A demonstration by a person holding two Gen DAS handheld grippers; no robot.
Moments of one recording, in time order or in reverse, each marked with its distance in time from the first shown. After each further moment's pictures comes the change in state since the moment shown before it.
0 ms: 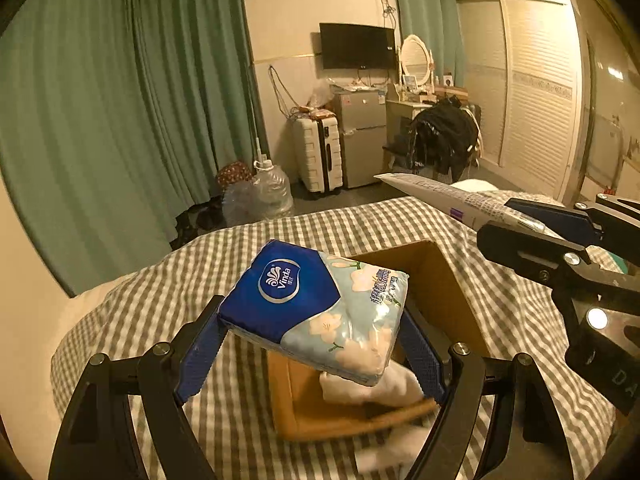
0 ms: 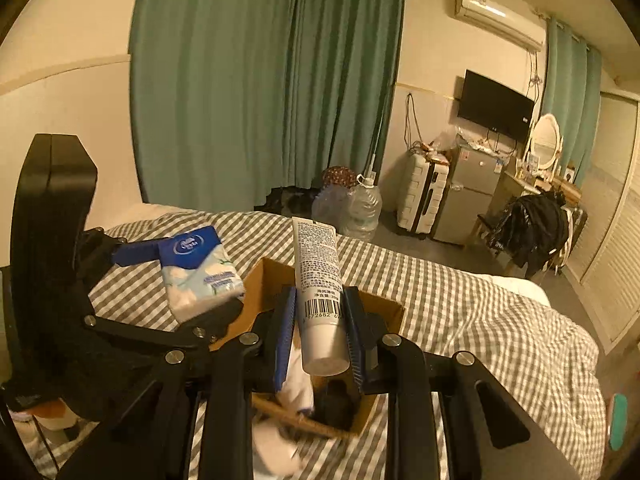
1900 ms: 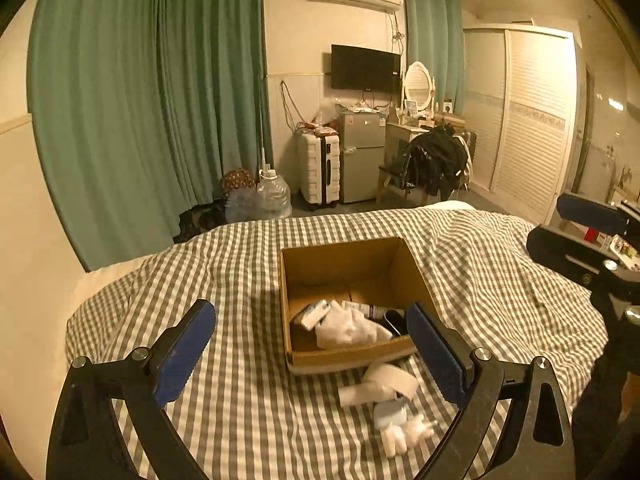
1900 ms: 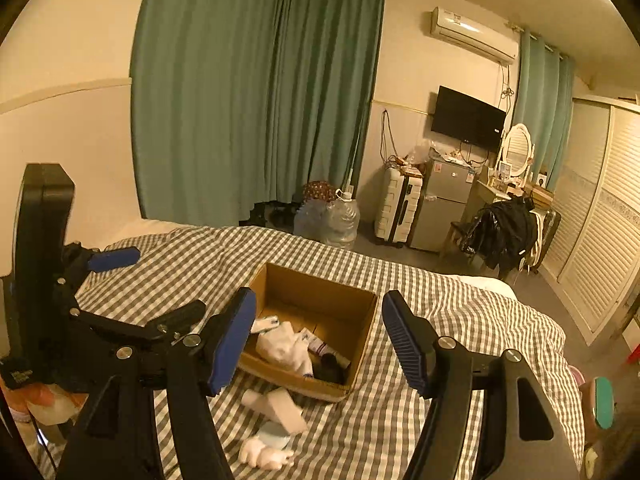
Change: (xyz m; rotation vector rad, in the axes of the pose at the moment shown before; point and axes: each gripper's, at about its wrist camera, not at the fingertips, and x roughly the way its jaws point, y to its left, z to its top) left arm -0.147 0.025 -0.045 -0.092 -0.059 -0.031; right arm -0.125 0.015 -0.018 0.015 -0.056 -0.085
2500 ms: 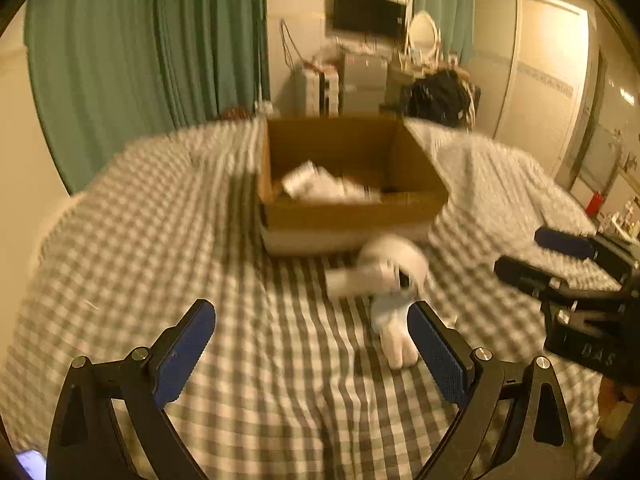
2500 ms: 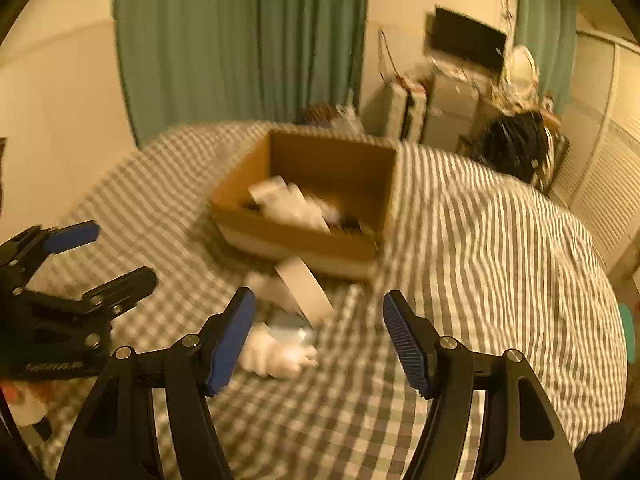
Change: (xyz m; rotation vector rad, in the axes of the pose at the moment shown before) left arm 0.054 -0.023 -0.135 -0.022 0.222 -0.015; right arm 0.057 0.013 -0.147 0.096 0.276 0.015
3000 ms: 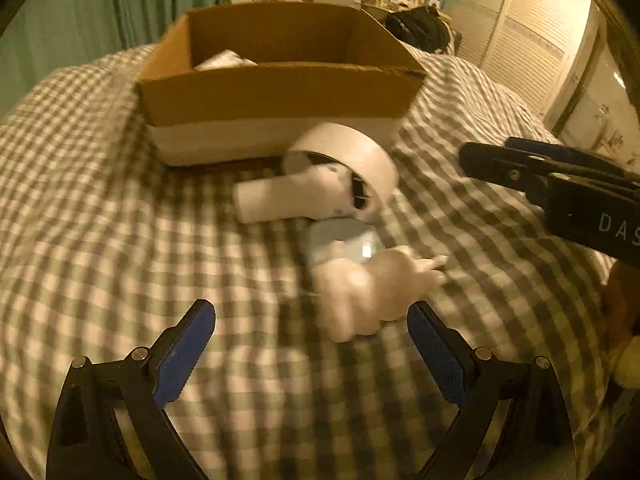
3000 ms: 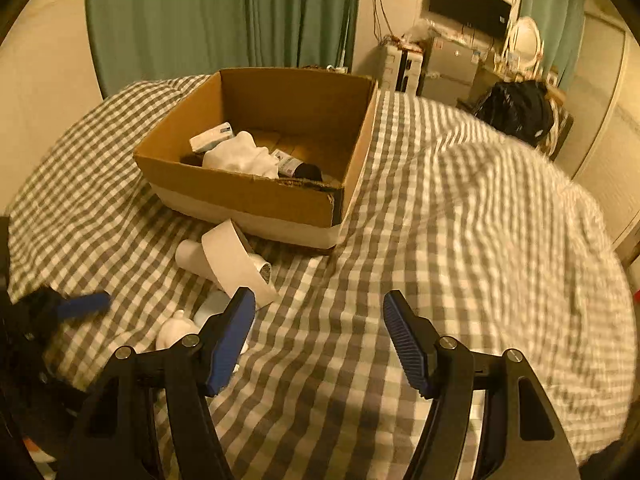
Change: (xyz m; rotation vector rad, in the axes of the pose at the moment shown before) left arm 0.081 -0.048 -0.030 0.017 0.228 -0.143; right arm 0.079 -0.052 -0.003 0.012 0.119 0.019
